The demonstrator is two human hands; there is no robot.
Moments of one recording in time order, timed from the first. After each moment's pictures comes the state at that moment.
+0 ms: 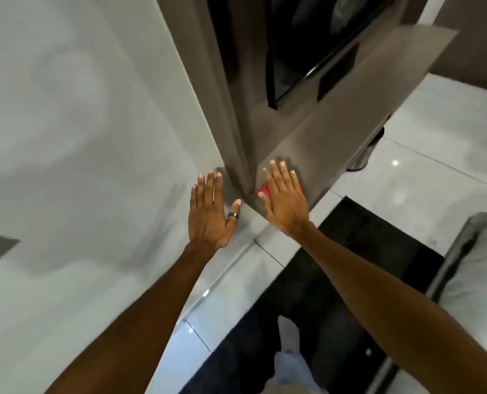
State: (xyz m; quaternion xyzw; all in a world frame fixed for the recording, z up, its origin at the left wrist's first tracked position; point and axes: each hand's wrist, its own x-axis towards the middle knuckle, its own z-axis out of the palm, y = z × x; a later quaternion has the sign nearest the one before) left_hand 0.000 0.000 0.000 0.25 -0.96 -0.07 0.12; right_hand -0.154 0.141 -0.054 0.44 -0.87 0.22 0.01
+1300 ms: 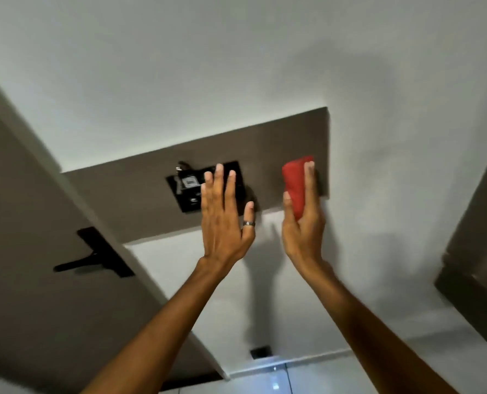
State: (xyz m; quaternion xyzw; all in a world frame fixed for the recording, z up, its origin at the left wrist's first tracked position) left_hand 0.443 -0.105 0.191 0.37 -0.79 0.12 0.47; right_hand 0.305 -0.040 0.178 0.46 -0.52 0.72 -0.04
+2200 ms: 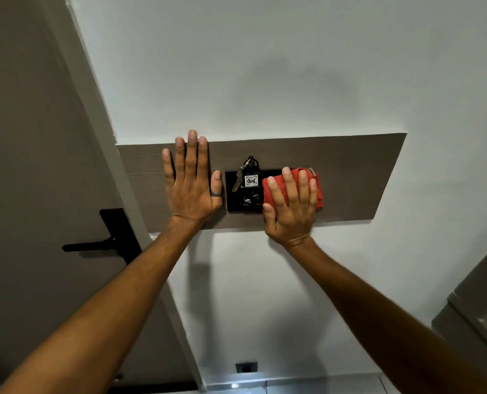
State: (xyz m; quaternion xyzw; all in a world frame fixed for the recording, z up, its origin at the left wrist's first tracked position) left_hand 0.585 -0.228 0.226 0.40 -0.67 0.38 0.50; right_hand 0.366 -0.169 0.170 0.58 -0.45 0.48 0.48
